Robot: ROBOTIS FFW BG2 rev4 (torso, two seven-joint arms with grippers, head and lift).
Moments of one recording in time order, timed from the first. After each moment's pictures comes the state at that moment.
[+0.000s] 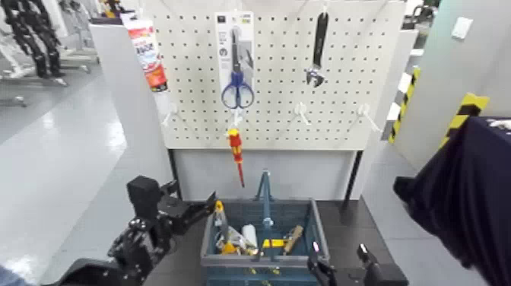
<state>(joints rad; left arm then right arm) -0.15 0.21 -0.19 -1.43 0.28 0.00 -0.26 0.25 -0.07 0.20 -1.62 -0.13 -0.21 -0.16</state>
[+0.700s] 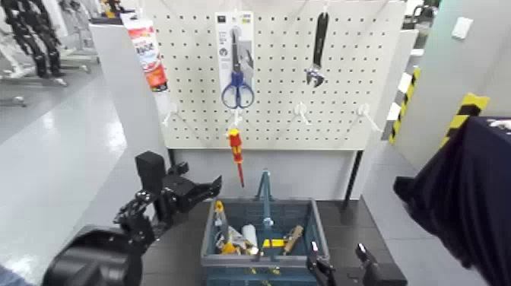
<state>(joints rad) -0.33 0.23 -0.24 -1.27 0.33 0.00 -0.39 0.24 -0.07 0.21 -1.61 -0.13 -0.21 -0.16</state>
